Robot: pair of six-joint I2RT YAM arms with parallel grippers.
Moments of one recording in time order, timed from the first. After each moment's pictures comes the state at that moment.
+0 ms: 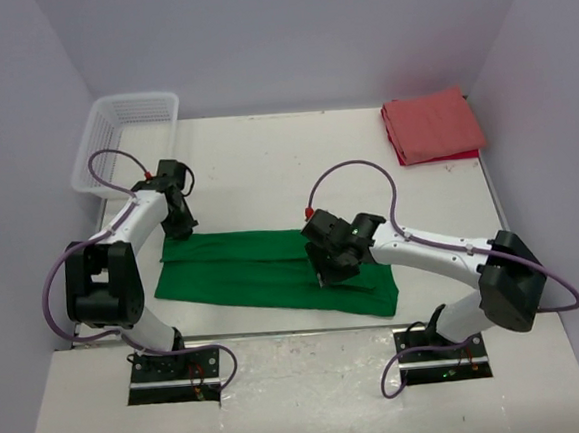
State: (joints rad) left arm -0.10 1.60 1.09 -0.77 -0.21 -0.50; right arm 0.96 1.45 0.99 -0.79 0.05 0.67
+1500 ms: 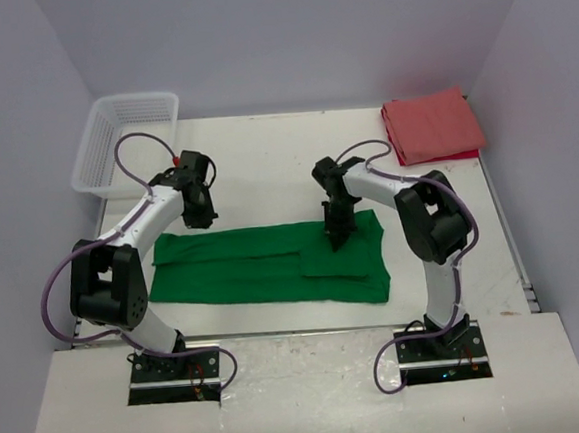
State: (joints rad) left arm -0.25 1.61 1.16 -0.75 -0.15 -0.45; right arm 0.55 2.03 1.42 -0.97 -0.09 0.64
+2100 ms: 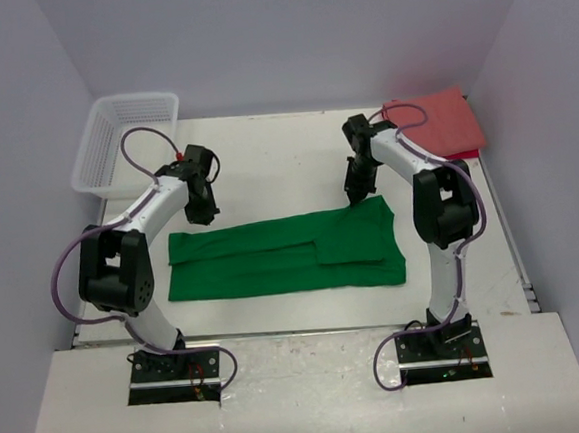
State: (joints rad) left arm -0.25 1.69 1.23 -0.76 -0.16 -0.45; right arm 0.31 2.09 1.66 -1.01 -0.04 0.61
